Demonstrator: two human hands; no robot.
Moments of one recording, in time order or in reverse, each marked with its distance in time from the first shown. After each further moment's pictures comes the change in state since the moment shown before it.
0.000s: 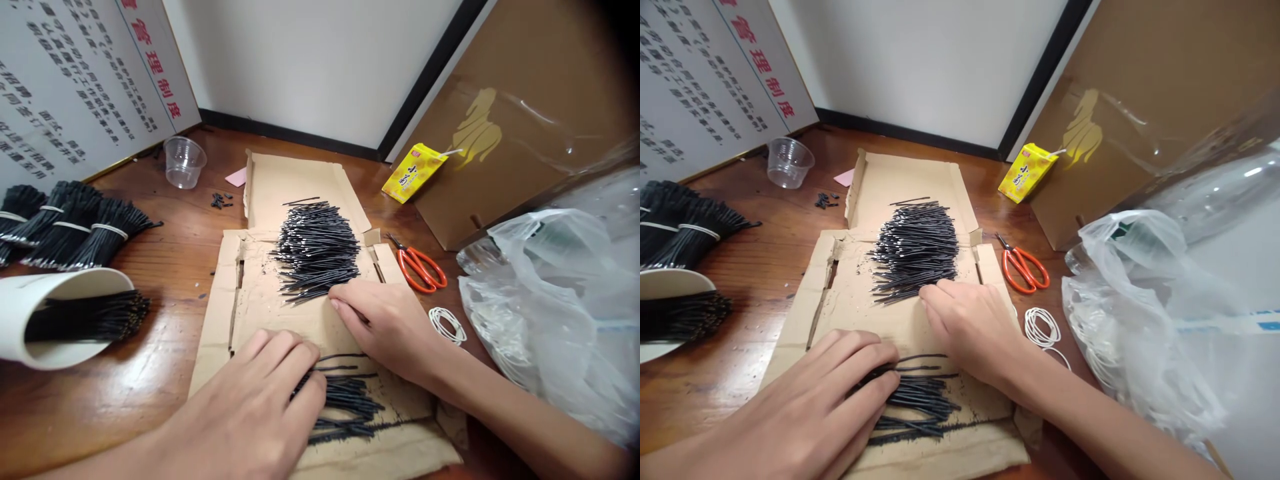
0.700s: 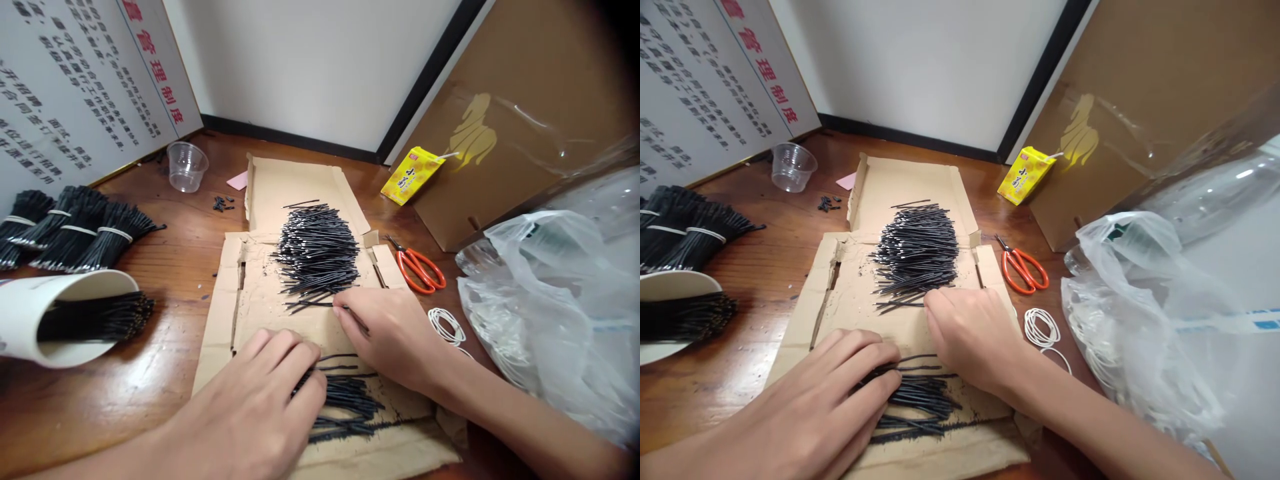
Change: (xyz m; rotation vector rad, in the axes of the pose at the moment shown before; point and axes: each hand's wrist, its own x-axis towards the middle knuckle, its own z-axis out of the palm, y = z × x) left_hand 0.001 -0.003 0.006 0.034 0.089 0.062; right_hand -0.004 -0.005 -0.002 -0.074 -0.070 0.041
